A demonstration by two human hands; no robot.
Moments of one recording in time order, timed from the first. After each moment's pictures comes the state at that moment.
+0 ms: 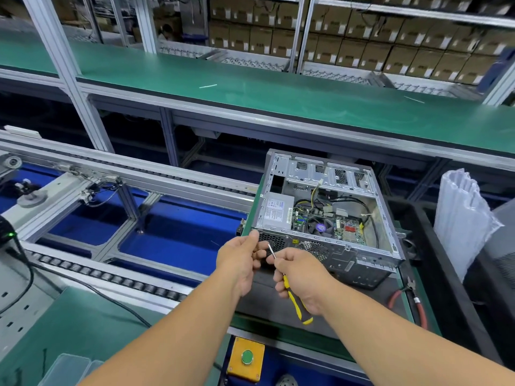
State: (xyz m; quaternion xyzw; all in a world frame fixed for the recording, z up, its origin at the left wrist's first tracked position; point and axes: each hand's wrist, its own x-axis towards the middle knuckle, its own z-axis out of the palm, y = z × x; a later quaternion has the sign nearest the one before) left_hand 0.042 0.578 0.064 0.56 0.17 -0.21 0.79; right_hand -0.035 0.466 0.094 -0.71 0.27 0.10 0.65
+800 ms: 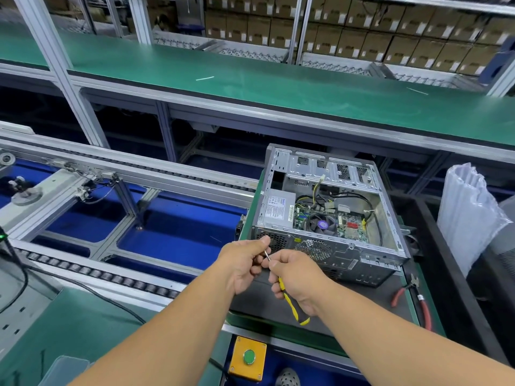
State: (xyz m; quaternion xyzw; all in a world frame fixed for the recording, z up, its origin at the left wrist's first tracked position) left_hand 0.054 0.585 0.055 0.55 0.12 -0.33 0.76; right_hand -0.025 0.472 0.077 -0.70 0.27 0.11 0.65
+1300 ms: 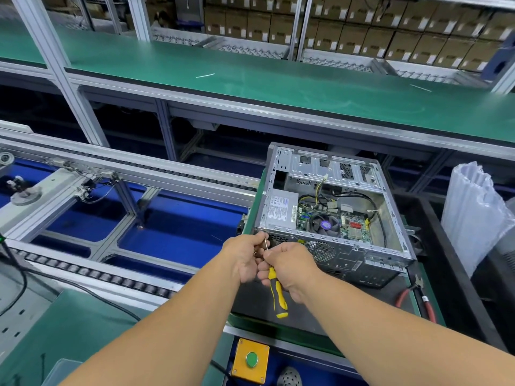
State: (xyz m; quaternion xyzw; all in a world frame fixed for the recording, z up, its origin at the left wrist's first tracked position) left_hand 0.078 0.574 0.055 0.51 0.20 -0.36 0.75; right_hand 0.003 0.487 0.082 -0.66 0.33 0.07 0.68
